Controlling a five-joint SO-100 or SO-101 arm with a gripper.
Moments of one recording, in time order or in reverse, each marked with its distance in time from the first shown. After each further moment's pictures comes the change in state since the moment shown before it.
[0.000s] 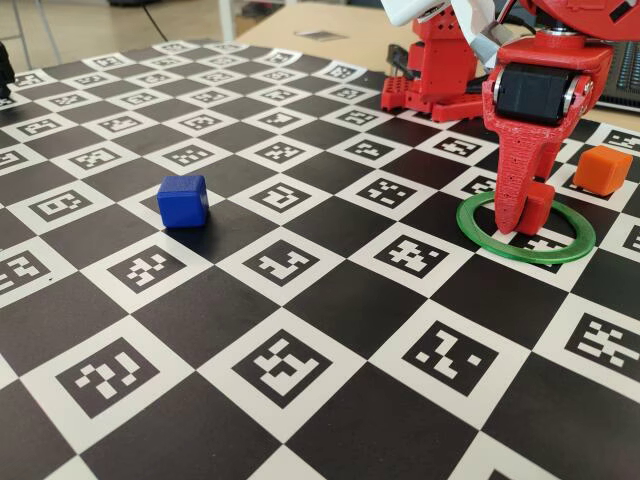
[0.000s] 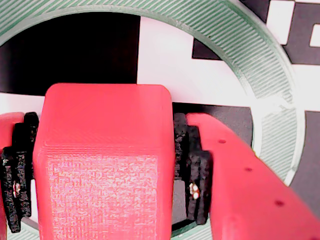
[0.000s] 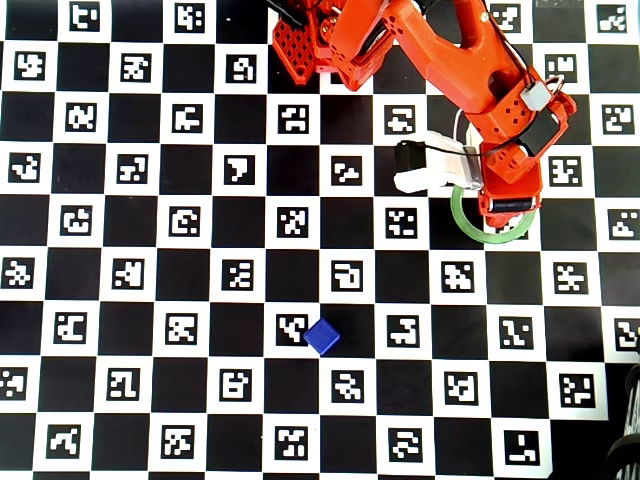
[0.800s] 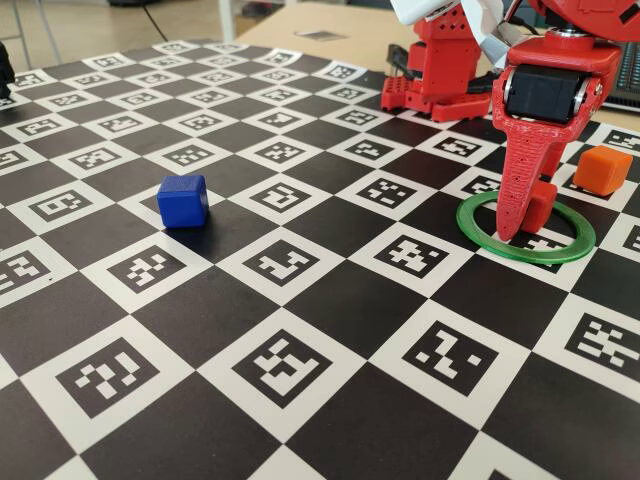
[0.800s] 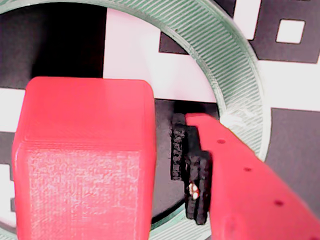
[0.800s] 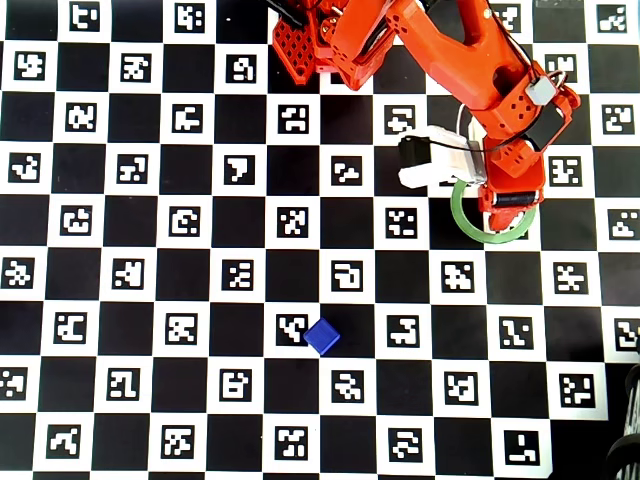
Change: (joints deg) arm -1.8 0.0 0.0 1.5 -0.1
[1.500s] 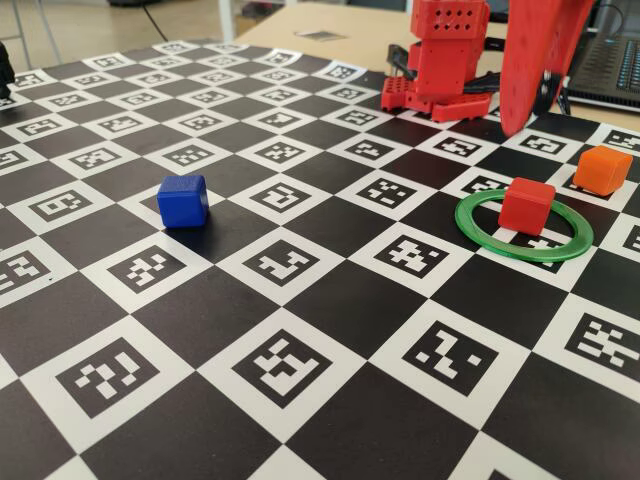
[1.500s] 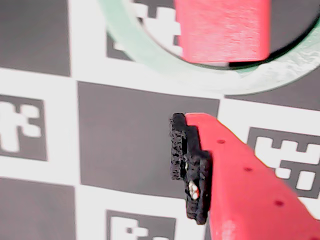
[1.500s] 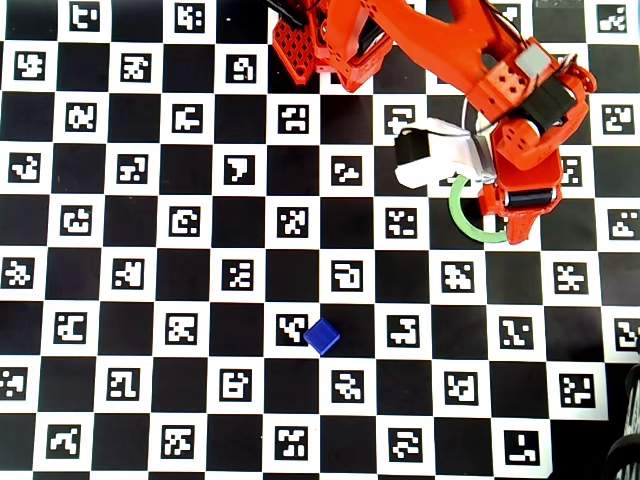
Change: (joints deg) arm 10.2 13.8 -21.0 25.7 -8.4
